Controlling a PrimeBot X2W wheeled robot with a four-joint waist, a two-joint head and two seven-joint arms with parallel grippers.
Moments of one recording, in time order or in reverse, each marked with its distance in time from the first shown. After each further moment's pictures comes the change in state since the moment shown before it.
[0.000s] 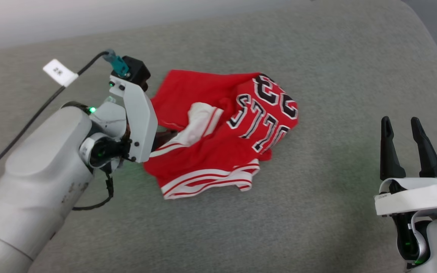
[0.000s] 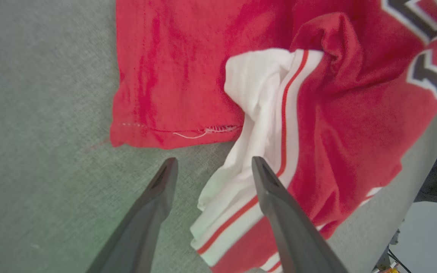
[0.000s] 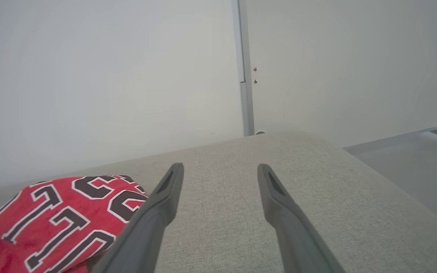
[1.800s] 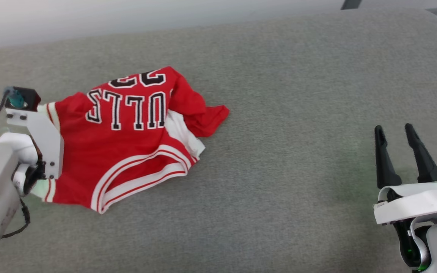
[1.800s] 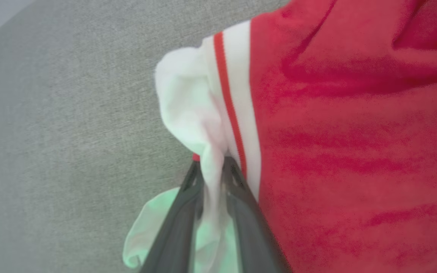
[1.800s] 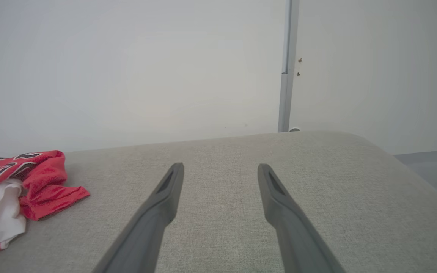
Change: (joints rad) left arm 0.018 0.178 -0.178 0.316 0.038 0.219 -0.312; right arm 0.017 -0.045 0.038 0.010 -0.020 0.000 0.000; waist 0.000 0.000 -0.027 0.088
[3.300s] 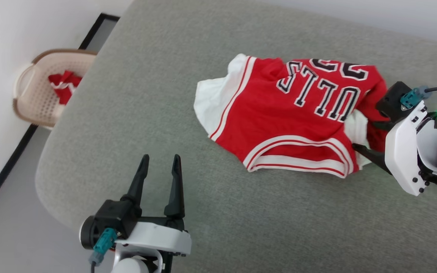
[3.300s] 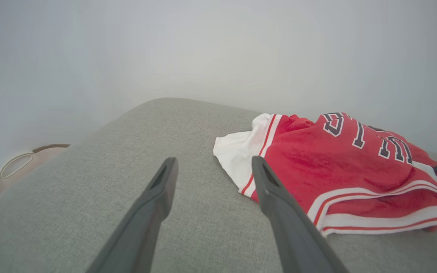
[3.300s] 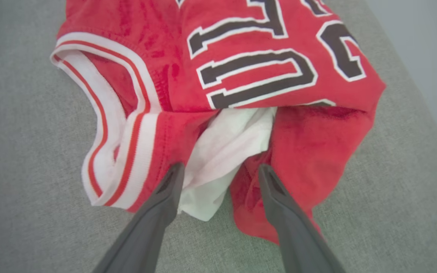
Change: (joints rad) left arm 0.859 -0.614 0.817 -0.802 0.736 0.034 -0.639; right arm -0.763 -0.676 1.156 -0.015 0.595 0.000 0.736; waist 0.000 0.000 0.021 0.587
